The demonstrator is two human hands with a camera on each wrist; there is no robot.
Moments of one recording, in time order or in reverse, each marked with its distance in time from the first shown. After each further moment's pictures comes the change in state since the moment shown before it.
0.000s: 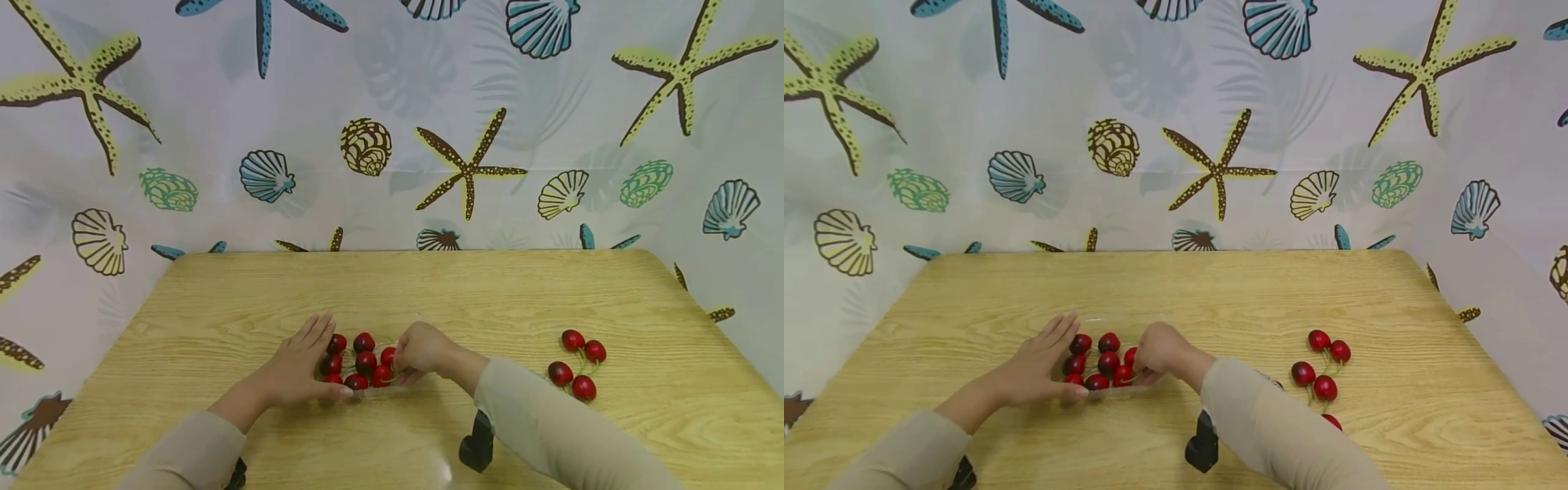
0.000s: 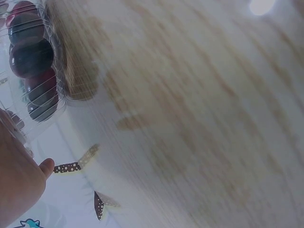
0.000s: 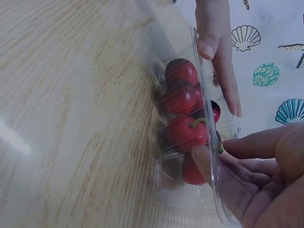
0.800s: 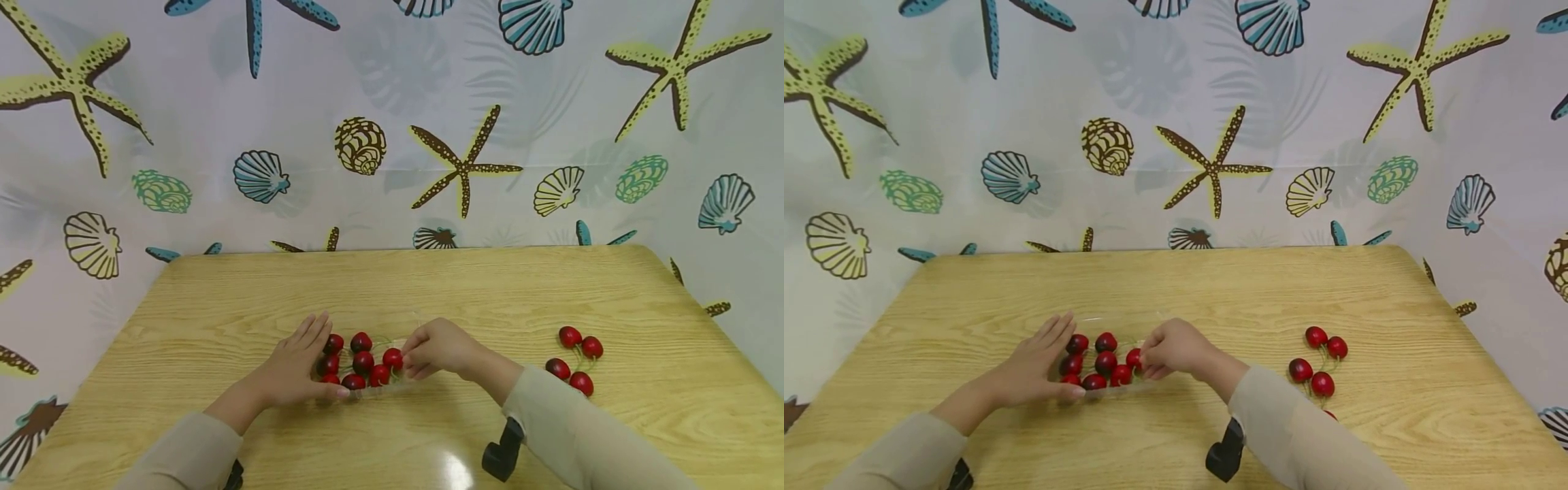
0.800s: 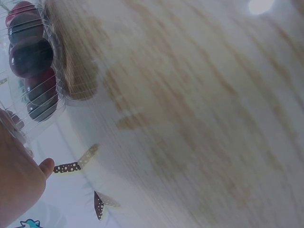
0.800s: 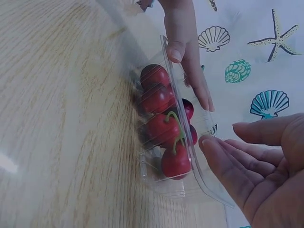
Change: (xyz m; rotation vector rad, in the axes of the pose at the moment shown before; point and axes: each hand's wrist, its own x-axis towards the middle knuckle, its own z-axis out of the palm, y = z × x) left_hand 0.002 -0.001 0.001 -0.004 0.003 0.006; right_hand -0.024 0.013 -0.024 0.183 -0.040 -0.139
